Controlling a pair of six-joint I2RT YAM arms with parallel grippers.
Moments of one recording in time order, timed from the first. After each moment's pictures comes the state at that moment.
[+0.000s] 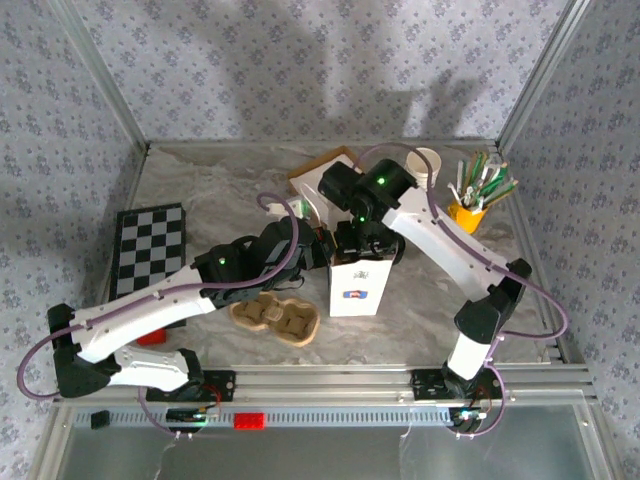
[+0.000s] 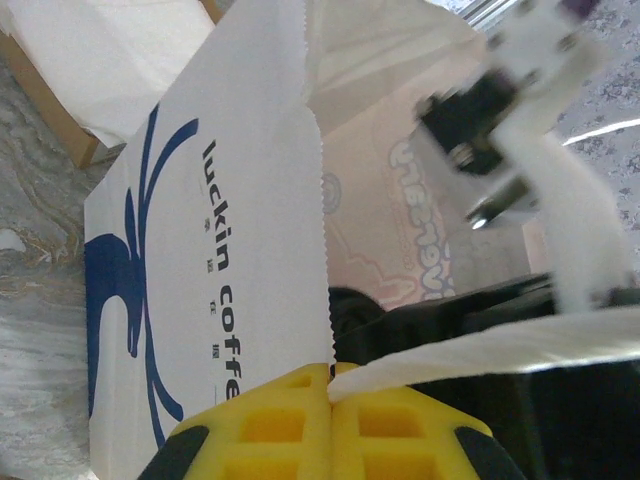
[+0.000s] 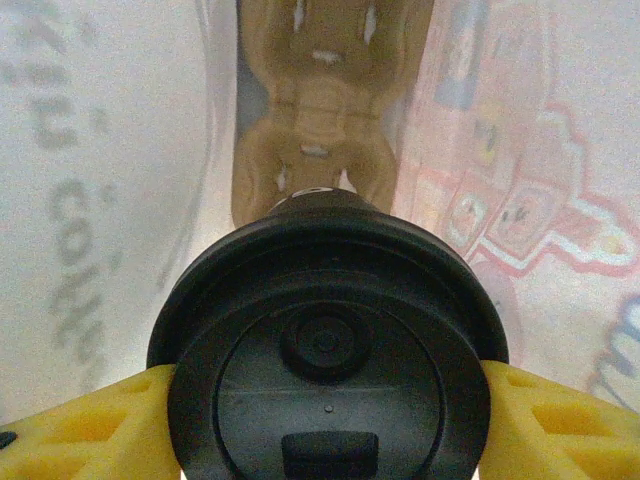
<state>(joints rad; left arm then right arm) -1.15 1.24 1.27 -0.56 -0.35 -1.09 0.83 1.73 1.94 -1.69 0.05 0.68</state>
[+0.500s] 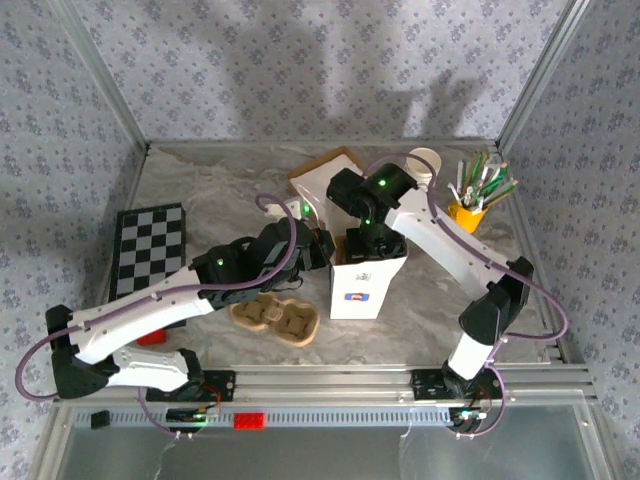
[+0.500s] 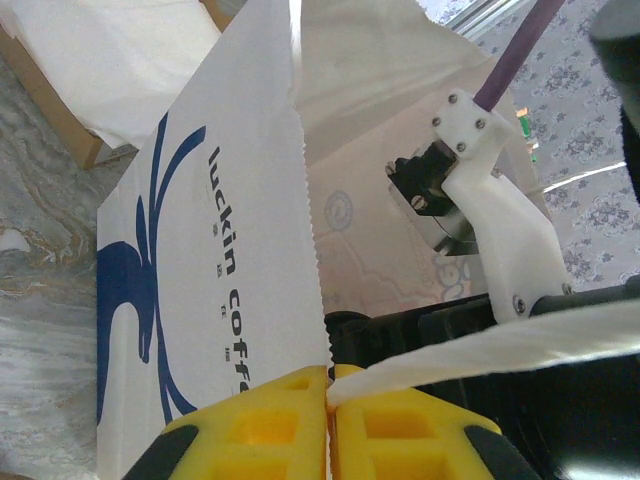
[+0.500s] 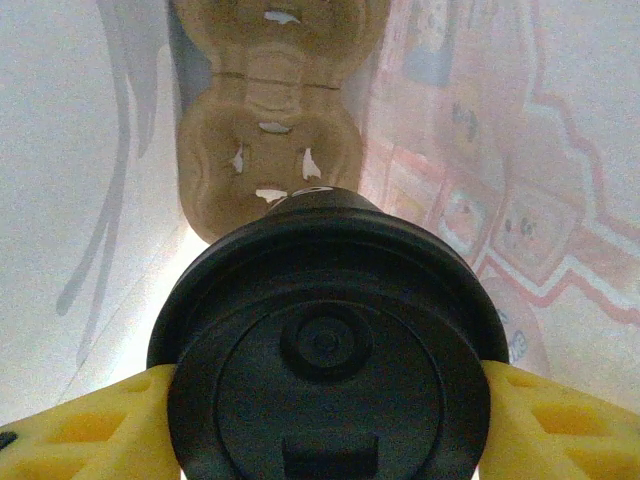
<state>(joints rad) -1.15 1.23 1.26 -0.56 -0.36 -1.08 0.79 1.70 1.83 -1.69 0.03 0.68</state>
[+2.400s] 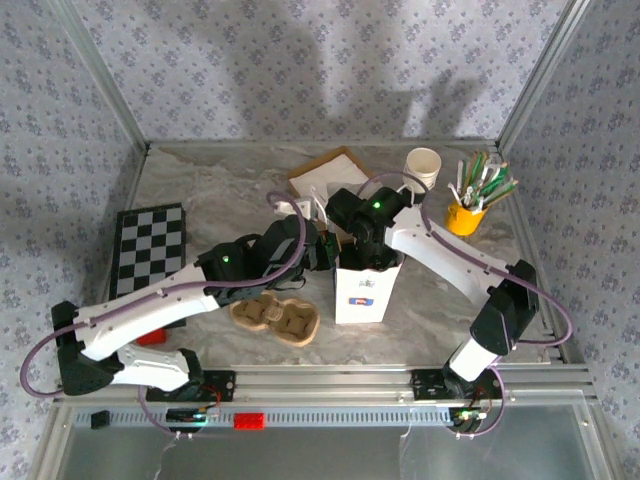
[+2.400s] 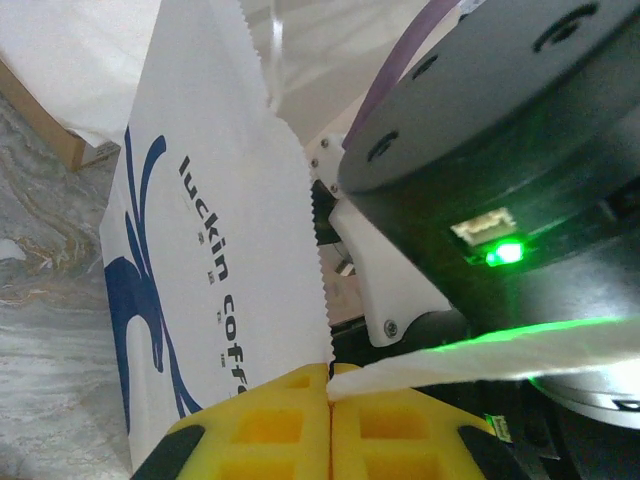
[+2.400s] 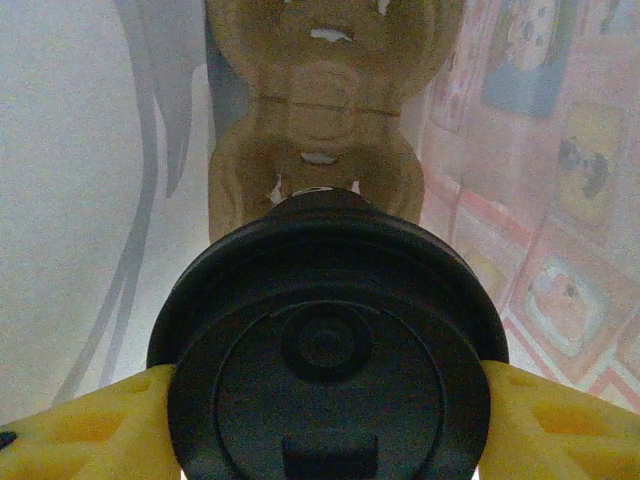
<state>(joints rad) -1.15 1.27 1.29 -0.58 -0.31 -1.00 0.82 1.62 1.57 -1.44 0.02 0.69</state>
